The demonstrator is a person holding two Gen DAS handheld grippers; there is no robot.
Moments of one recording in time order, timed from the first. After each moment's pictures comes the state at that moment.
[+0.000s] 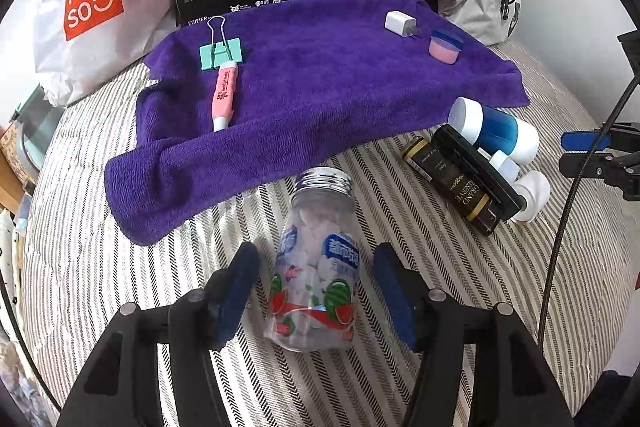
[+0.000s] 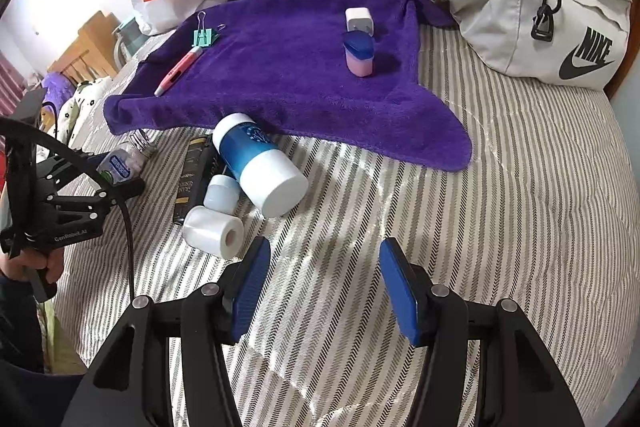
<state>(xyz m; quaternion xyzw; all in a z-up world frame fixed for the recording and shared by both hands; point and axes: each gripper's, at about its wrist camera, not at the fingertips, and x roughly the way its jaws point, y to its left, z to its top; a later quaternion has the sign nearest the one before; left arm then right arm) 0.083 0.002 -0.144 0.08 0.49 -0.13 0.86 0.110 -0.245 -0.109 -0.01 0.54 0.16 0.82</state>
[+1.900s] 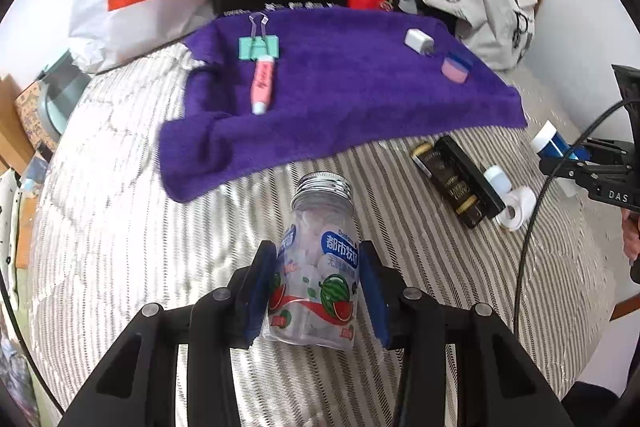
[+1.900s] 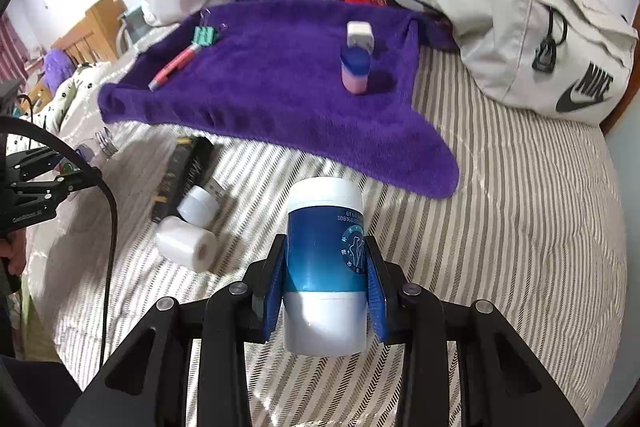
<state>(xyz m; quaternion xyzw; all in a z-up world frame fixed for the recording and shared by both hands) 0.063 0.033 -0.125 0.03 0.49 -0.10 0.87 0.110 -0.248 -0.106 -0.06 0.51 0.17 0.84</state>
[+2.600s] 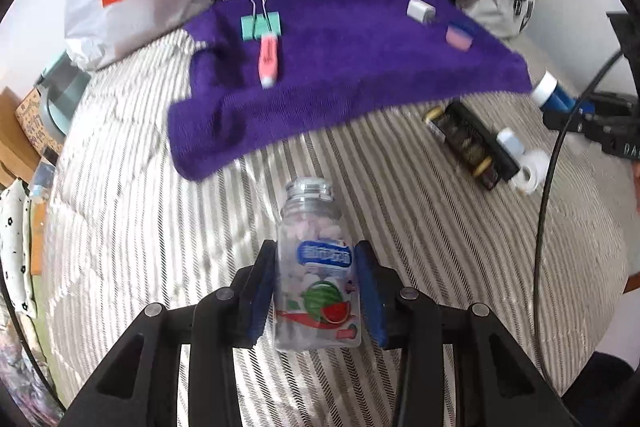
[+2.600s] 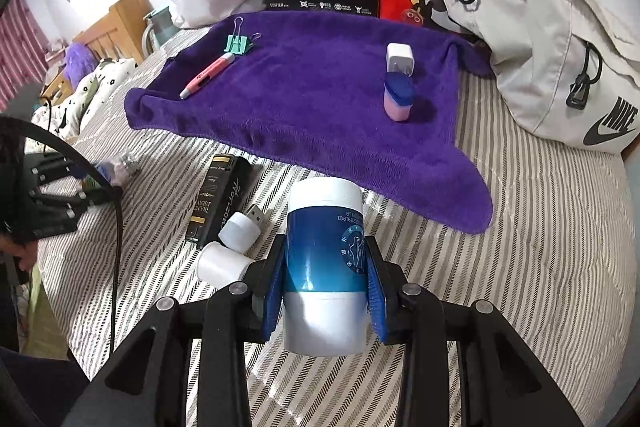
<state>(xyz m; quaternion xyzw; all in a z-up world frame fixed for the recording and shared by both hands) 0.060 0.033 -0.138 0.07 0.52 -0.10 0.85 0.120 -0.227 -0.100 -0.07 0.51 0.21 0.83</state>
